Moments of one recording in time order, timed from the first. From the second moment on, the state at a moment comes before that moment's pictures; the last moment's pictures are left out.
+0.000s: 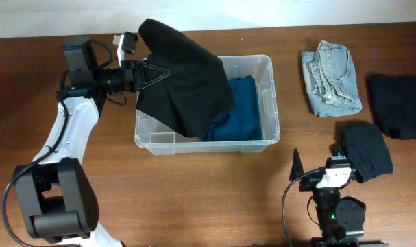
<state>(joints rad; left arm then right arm) 0.06 1.85 1.37 -0.06 1.50 -0.54 0.02 0.01 0.01 -0.08 0.01 -0.03</state>
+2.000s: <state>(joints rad) 0.25 1.53 1.58 -0.02 1.15 -1.48 0.02 0.01 0.01 -0.08 0.01 -0.03</state>
